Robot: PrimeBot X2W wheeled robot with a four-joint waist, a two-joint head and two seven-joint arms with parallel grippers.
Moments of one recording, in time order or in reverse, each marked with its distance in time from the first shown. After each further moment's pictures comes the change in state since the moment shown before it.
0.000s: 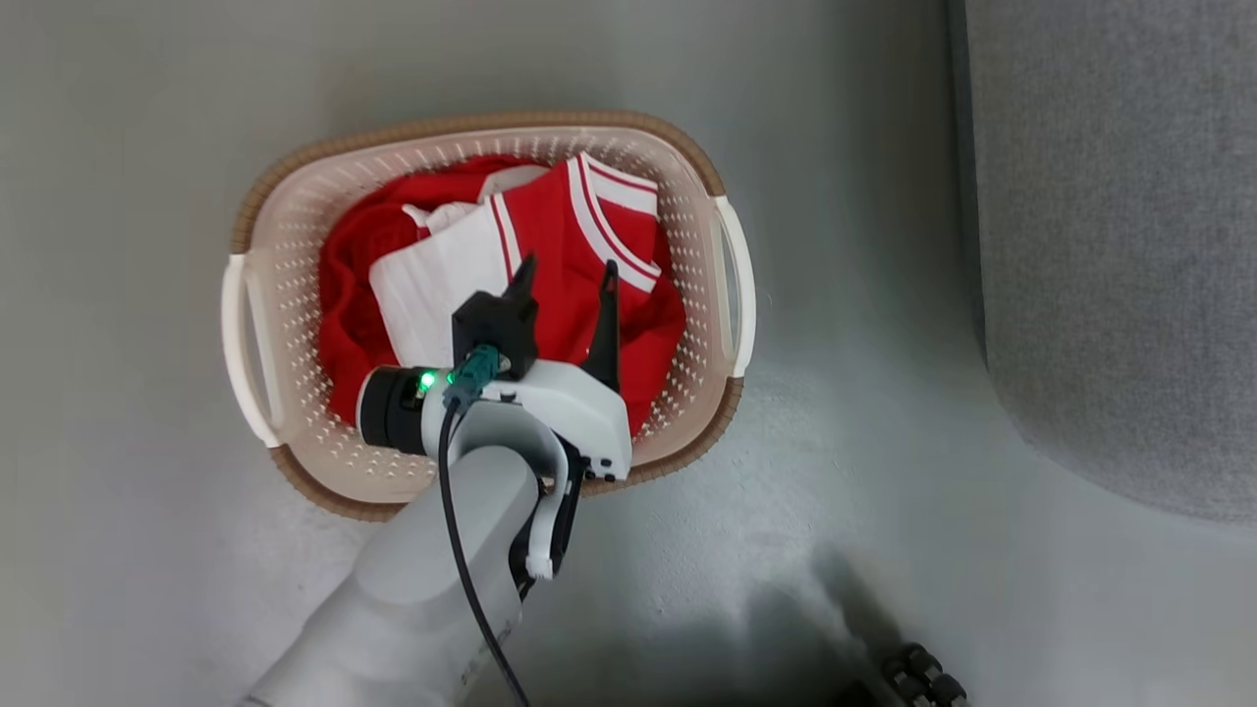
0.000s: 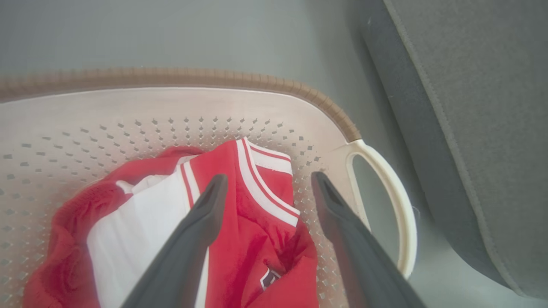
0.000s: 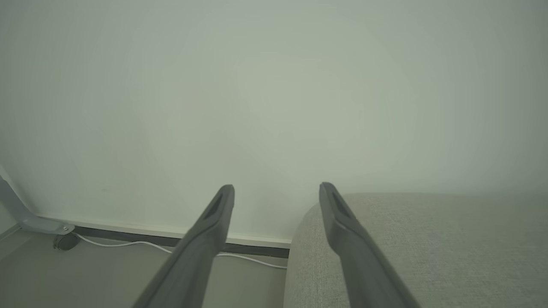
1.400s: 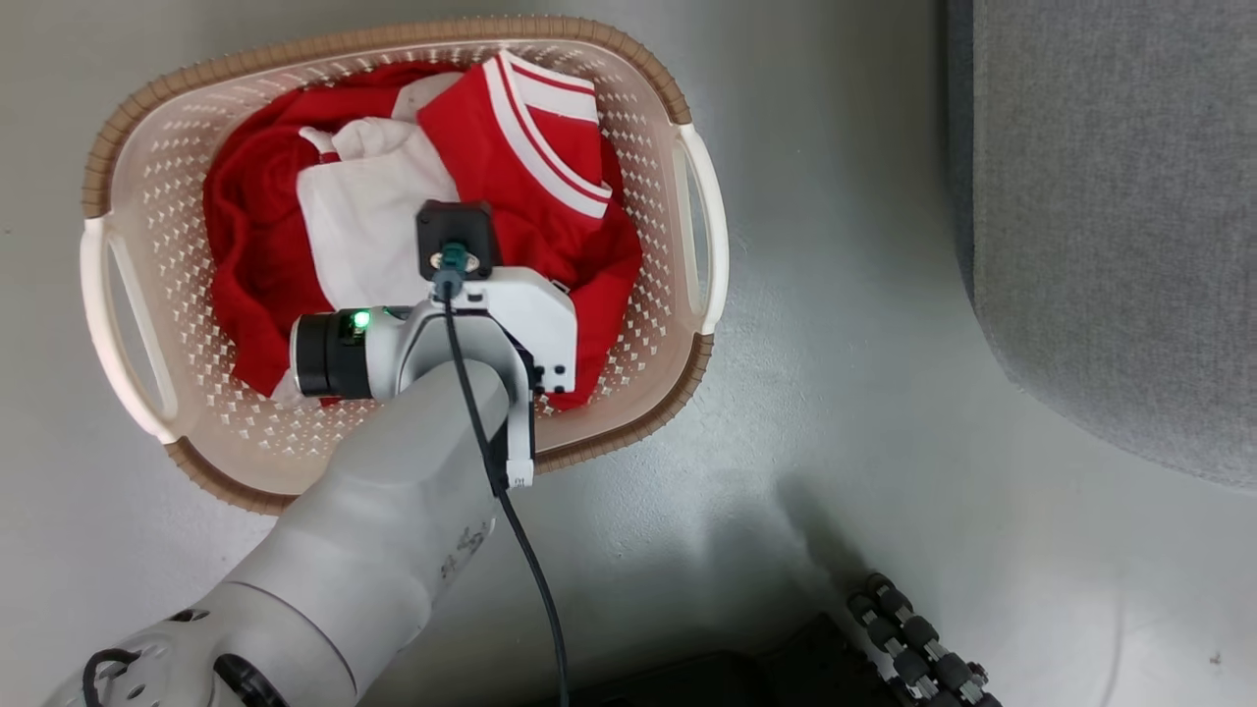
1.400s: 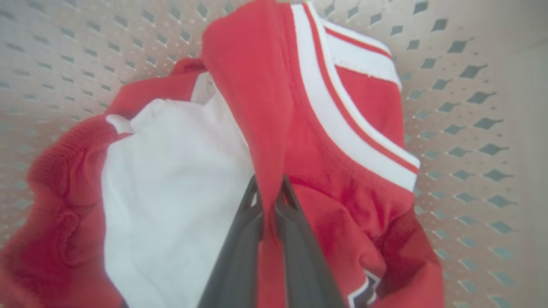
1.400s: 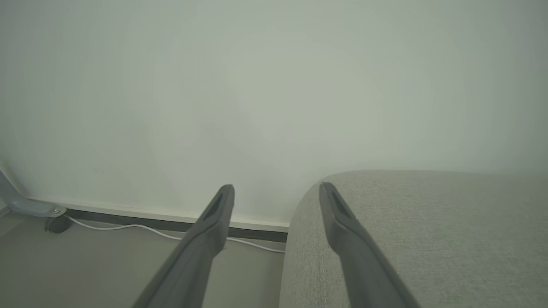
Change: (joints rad) left arm -0.274 0.006 -0.307 0.297 -0.359 0.219 0.000; right arm -0.050 0.028 -0.023 -0.084 0.012 0.000 0.000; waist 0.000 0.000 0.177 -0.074
